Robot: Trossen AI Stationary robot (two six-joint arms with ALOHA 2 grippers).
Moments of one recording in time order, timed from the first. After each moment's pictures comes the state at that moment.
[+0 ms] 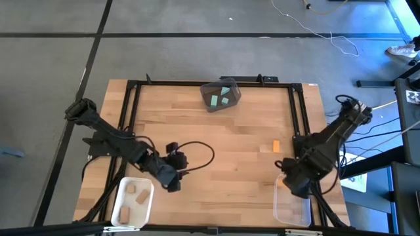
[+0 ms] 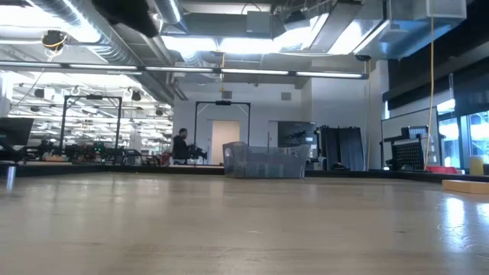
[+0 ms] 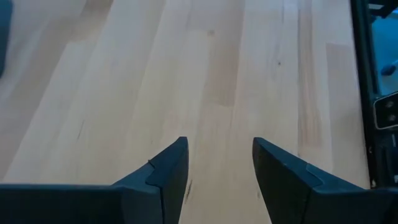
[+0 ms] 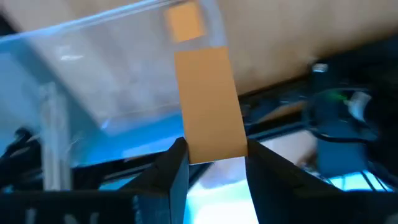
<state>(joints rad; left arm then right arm) -0.56 1.42 1.11 -0.55 -0.45 -0.59 0.80 1.34 1.18 -1.48 -0.24 1.18</state>
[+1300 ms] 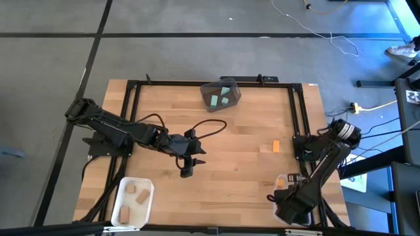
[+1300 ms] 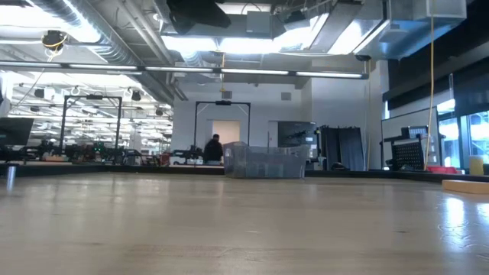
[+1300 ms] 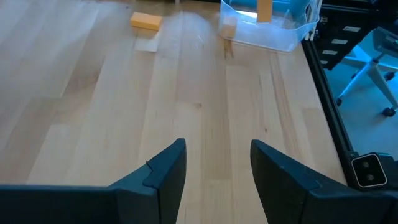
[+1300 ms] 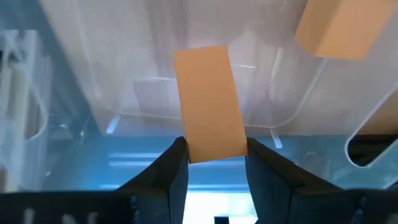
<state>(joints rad) -0.28 1.42 1.11 -0.27 -0.17 -0.28 0.98 1.71 1.17 -1.18 -0.31 0.98</state>
